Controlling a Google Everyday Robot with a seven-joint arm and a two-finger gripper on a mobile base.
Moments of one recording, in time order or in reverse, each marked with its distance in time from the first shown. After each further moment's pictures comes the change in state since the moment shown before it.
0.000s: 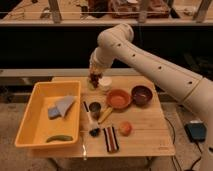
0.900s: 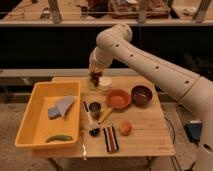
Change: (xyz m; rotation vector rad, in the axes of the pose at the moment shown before) arm 0.020 0.003 0.012 -0.025 0.042 0.034
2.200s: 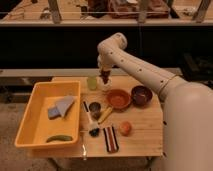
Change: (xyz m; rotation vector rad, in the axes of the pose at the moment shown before) arm 0.074 0.072 0.086 -0.142 0.147 0.263
